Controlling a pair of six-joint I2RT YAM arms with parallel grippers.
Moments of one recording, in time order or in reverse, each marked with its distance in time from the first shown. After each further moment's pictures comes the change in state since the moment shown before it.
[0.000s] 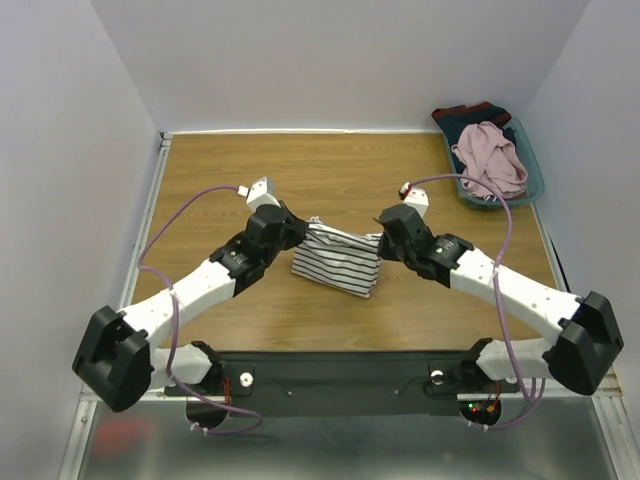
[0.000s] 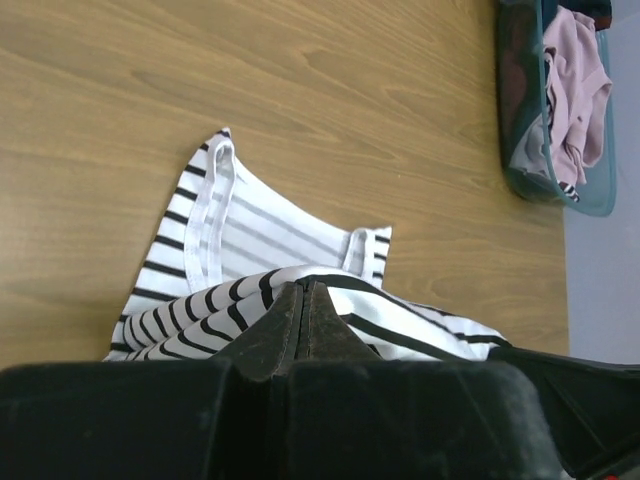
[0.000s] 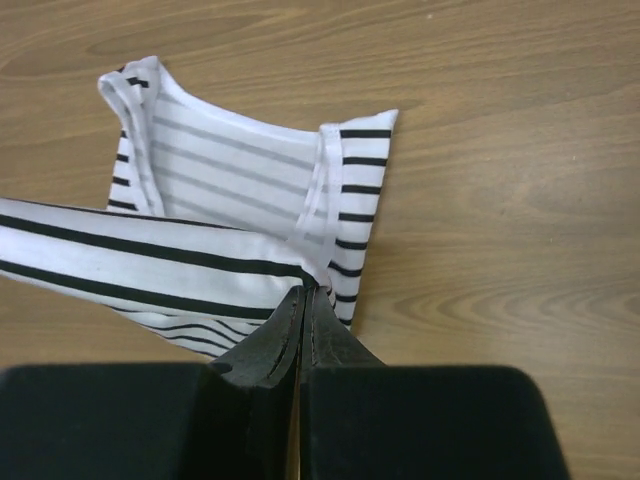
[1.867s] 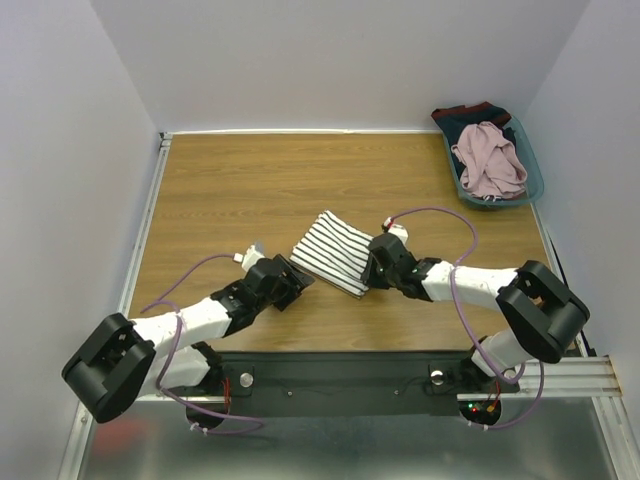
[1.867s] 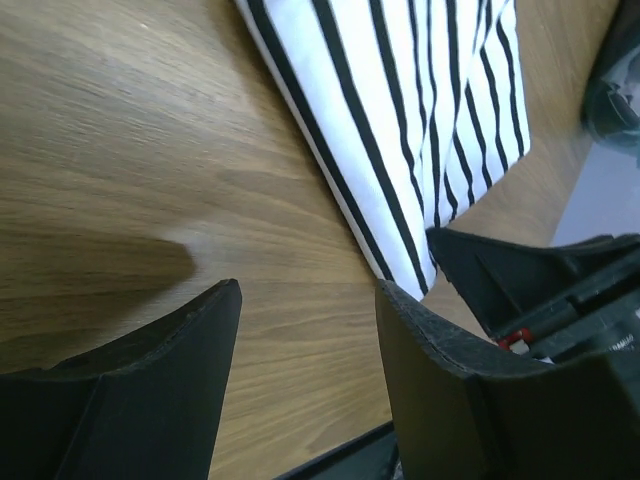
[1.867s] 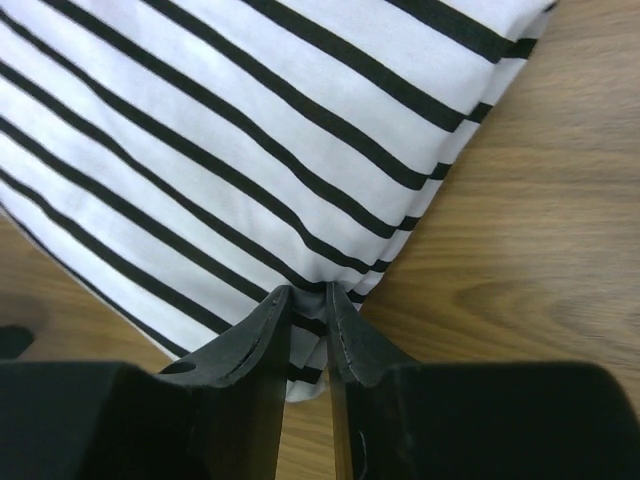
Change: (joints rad) left arm -0.065 -0.066 -0.430 0.132 0.148 -0.453; right arm -0.021 0.239 -0.286 0.423 -0.286 0.083
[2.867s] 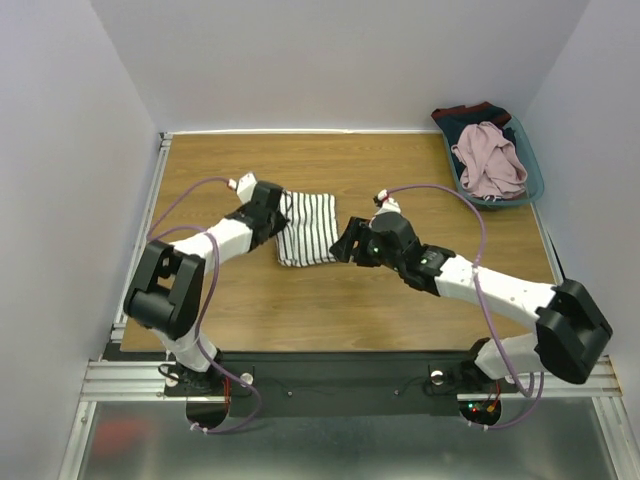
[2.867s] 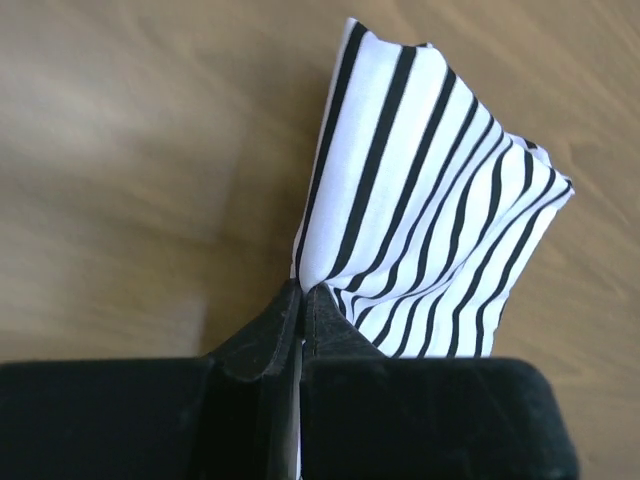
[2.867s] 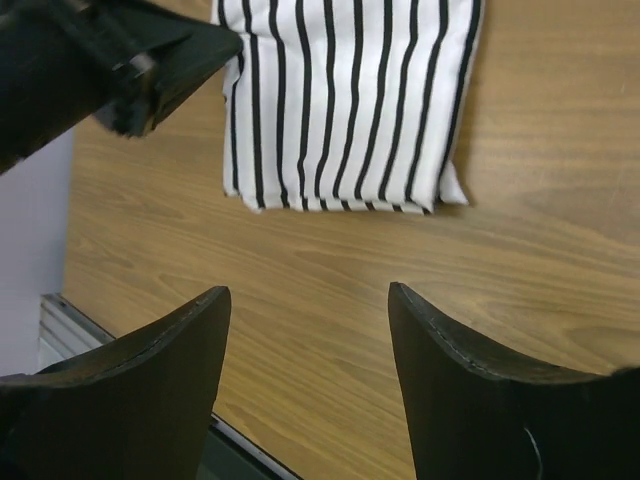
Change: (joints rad) left arm 0.307 0.500 0.586 -0.210 -0.144 0.420; right arm 0.048 -0.132 0.155 0.018 -0.054 0.003
